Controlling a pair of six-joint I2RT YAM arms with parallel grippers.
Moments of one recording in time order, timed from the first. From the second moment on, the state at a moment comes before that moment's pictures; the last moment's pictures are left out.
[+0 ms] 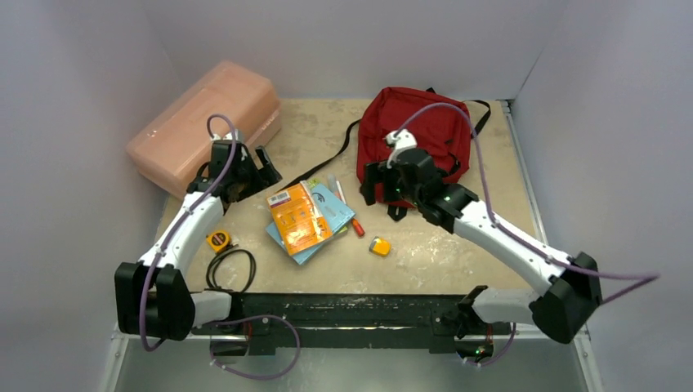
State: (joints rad) left arm -0.12 1.24 0.93 -0.44 0.06 -0.56; right arm 0.67 1.20 1.01 -0.36 0.19 0.33
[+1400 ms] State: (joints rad) left arm -0.11 1.14 0.86 -0.44 0.09 -0.78; right arm 1.00 1.39 0.81 0.24 0.14 -0.10
